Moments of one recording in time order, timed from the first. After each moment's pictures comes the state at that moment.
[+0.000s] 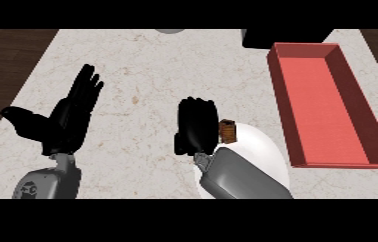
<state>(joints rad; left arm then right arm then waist) -0.16 0.11 0.03 -1.64 0.12 0.09 0.23 -0.63 0.00 0.76 -1.26 0.98 -0.11 0.94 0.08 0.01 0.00</state>
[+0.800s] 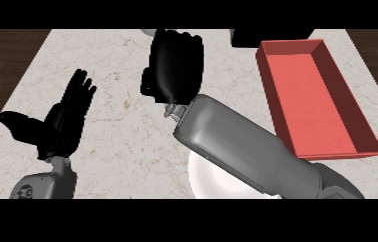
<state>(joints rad) -0.13 0.11 0.06 -1.62 0.11 0.10 0.20 -1.09 -0.01 0.65 -1.18 0.99 -0.20 1.11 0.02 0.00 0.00</state>
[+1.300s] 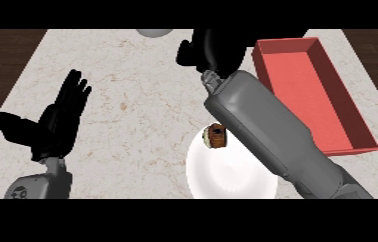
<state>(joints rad) -0.12 0.13 0.08 -1.63 0.13 0.09 0.20 -1.05 -0.07 0.44 -1.18 1.07 -0.20 1.10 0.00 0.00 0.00</state>
